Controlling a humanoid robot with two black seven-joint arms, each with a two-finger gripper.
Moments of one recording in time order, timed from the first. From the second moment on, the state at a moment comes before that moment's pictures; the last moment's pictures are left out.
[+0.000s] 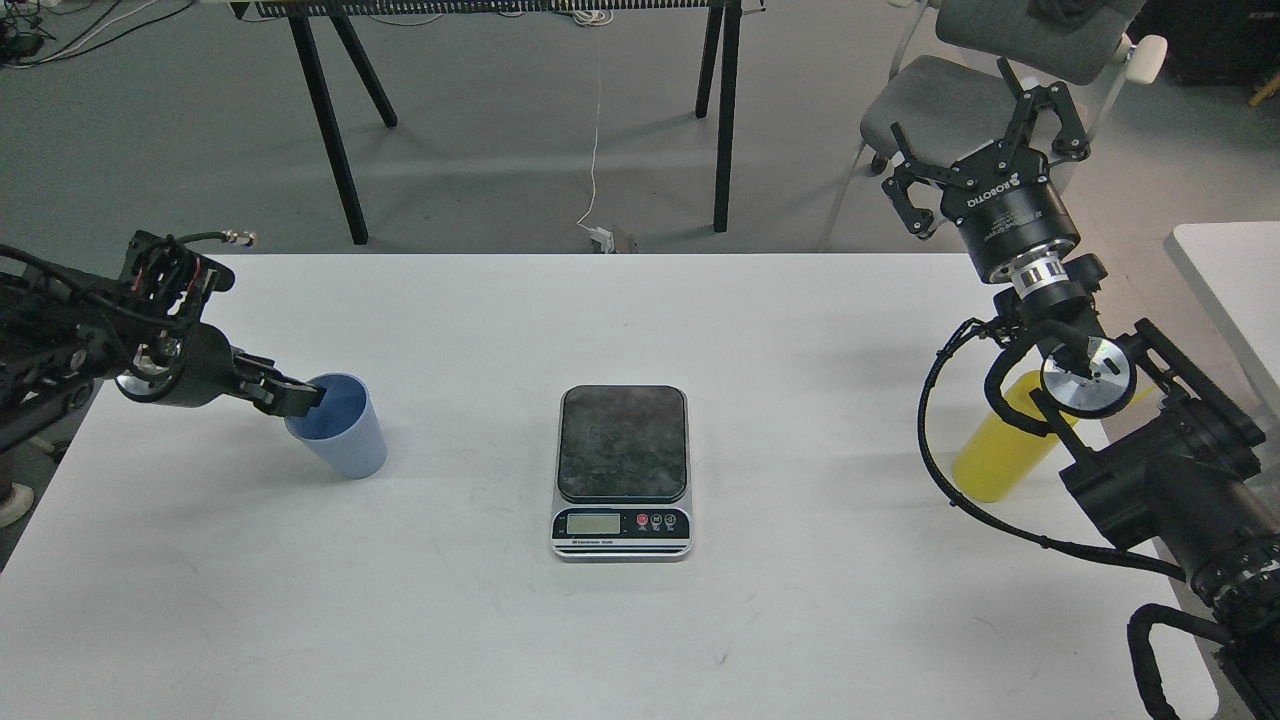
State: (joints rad) left arm -1.08 0.69 0.12 -0.78 1.74 -0.38 -0.49; right arm 0.66 -0.22 1.10 0.79 -0.05 0.49 0.23
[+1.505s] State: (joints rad) left arm -1.26 0.69 0.14 -0.97 1.82 -0.48 -0.49; right arm 0.66 -0.22 1.09 0.79 -0.05 0.49 0.23
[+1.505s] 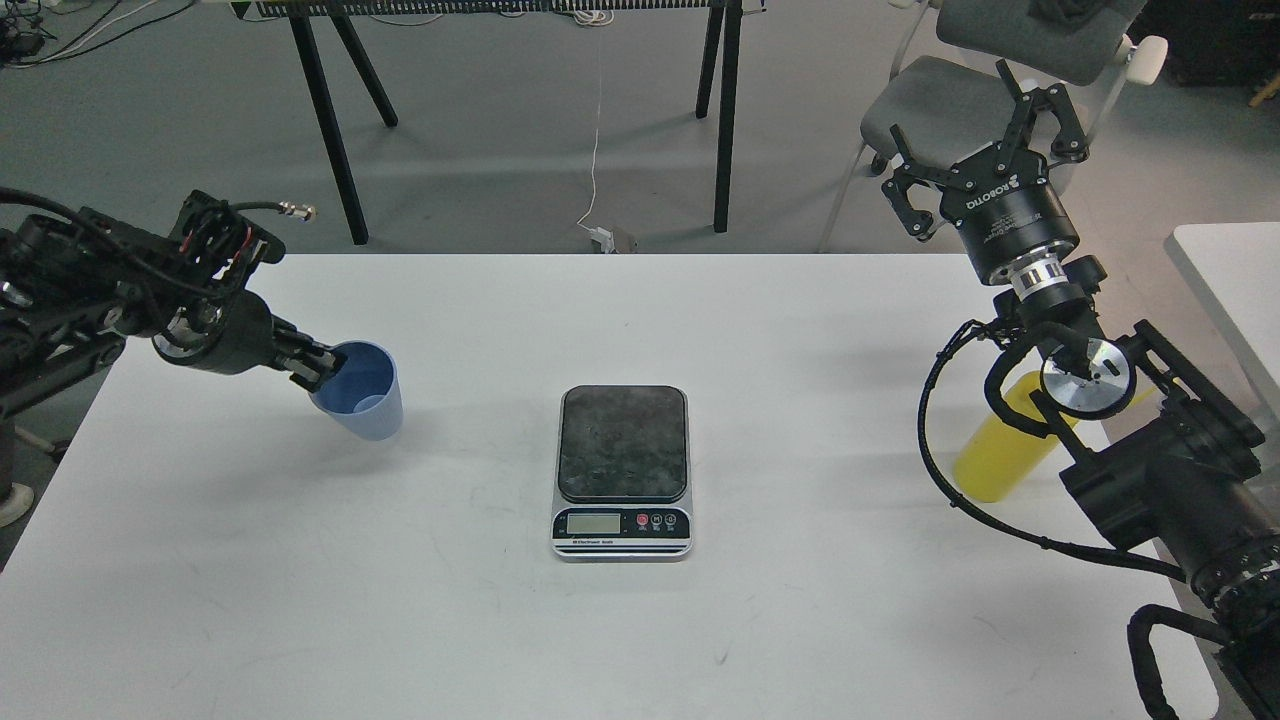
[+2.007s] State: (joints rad) left arm -1.45 0.45 0.14 -1.05 1.81 -0.49 -0.49; right arm 0.65 -0.24 1.10 0.79 -0.05 0.49 0.23
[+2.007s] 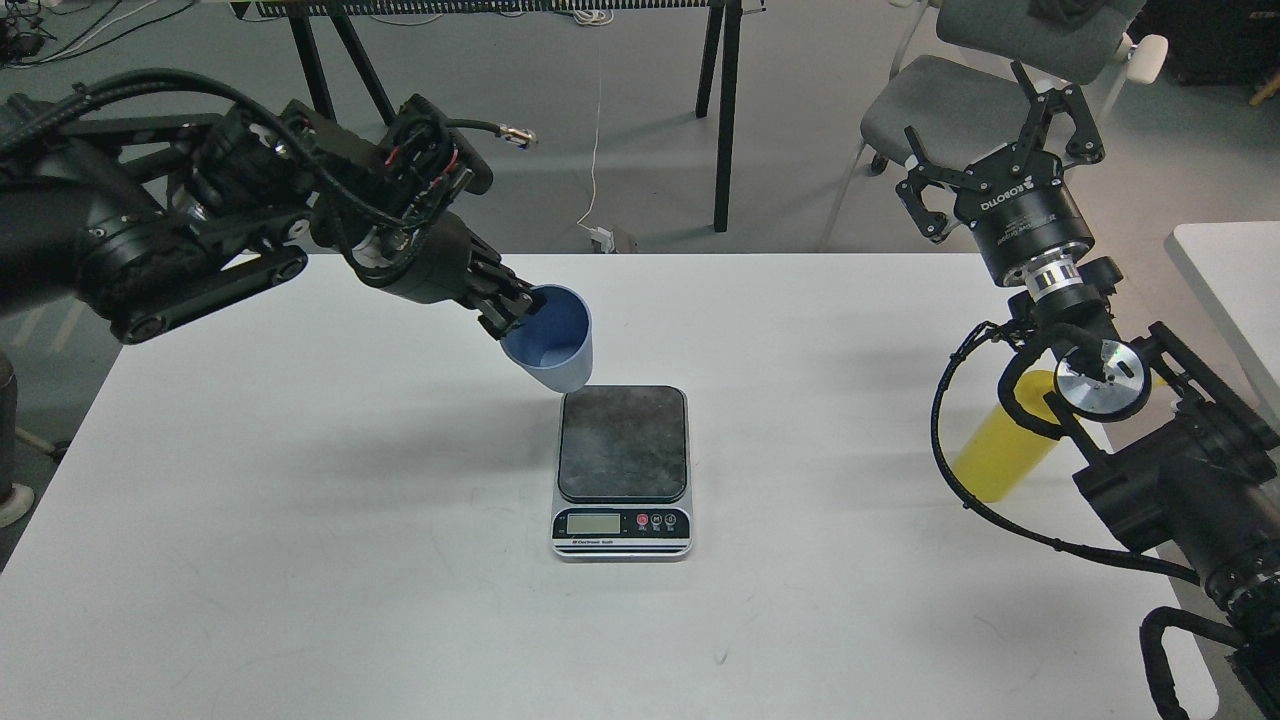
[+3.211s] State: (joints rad) left arm -1.42 0.28 0.18 -1.05 1.76 -0.49 -0.49; right arm 0.63 -0.23 1.10 0.79 -0.05 0.49 0.23
